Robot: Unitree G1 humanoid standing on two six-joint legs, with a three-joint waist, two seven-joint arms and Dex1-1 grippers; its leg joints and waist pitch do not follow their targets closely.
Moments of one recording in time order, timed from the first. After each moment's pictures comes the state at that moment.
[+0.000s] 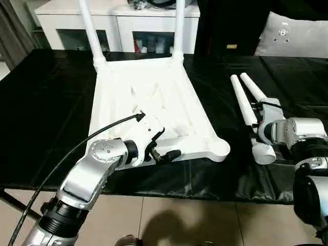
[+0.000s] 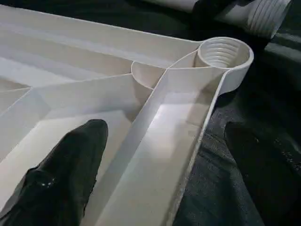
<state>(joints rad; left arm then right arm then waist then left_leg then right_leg) -0.36 0.36 -0.29 -0.16 -0.13 0.67 -0.67 -0.89 -0.45 -0.13 0.99 0.09 0.81 0.30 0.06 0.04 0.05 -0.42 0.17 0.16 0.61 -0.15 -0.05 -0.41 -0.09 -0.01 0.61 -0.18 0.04</state>
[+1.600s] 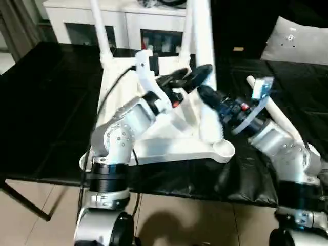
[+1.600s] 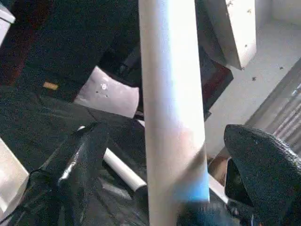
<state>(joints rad) -0.69 -0.13 0.15 0.06 -0.60 0.72 -0.41 -0.47 -0.20 -0.25 0.08 0.71 0.70 0.79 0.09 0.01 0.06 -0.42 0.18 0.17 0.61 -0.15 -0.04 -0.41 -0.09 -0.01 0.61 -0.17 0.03</state>
